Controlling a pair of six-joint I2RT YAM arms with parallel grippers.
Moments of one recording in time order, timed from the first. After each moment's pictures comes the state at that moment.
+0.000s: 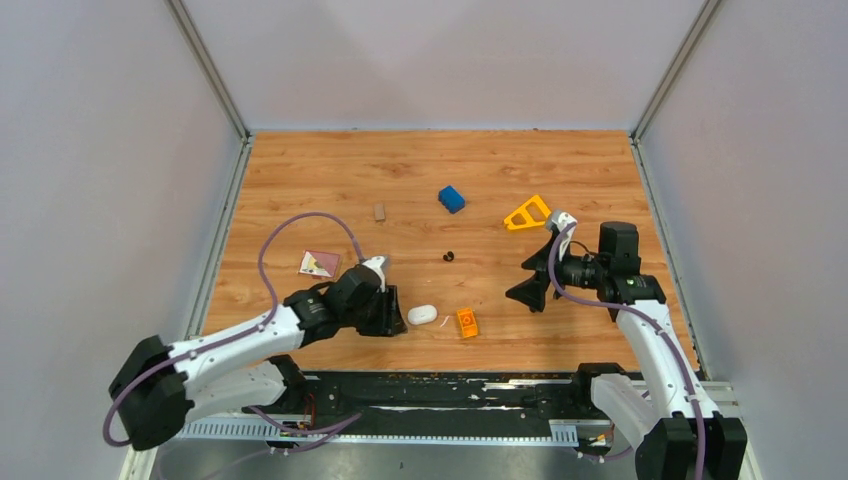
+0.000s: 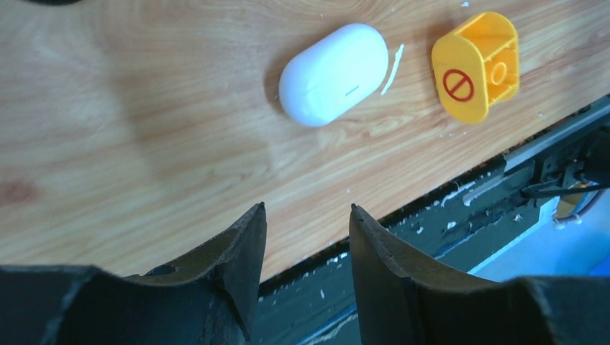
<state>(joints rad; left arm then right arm) -0.88 1.07 0.52 -0.33 0.06 -0.81 0.02 0.90 0.64 -0.47 -1.07 -0.34</state>
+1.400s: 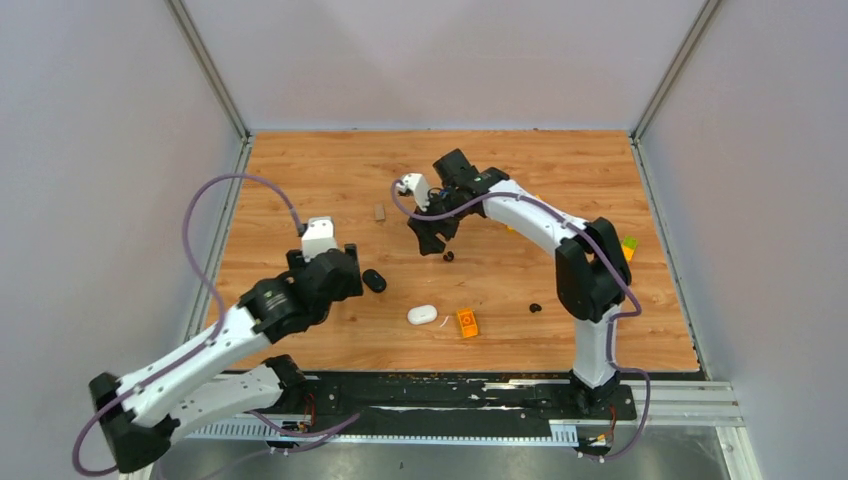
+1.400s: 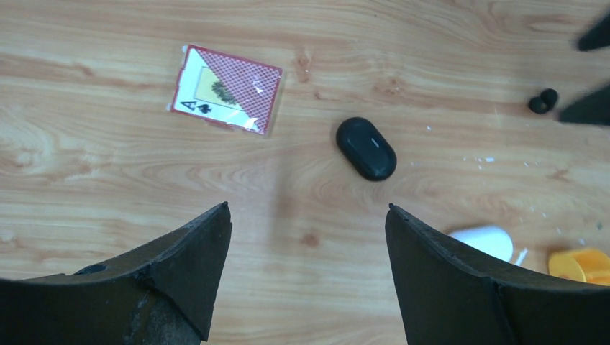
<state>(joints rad) -0.88 0.76 0.80 -0.87 -0.70 -0.71 0.65 2.01 1.68 -0.72 -0.50 -0.44</state>
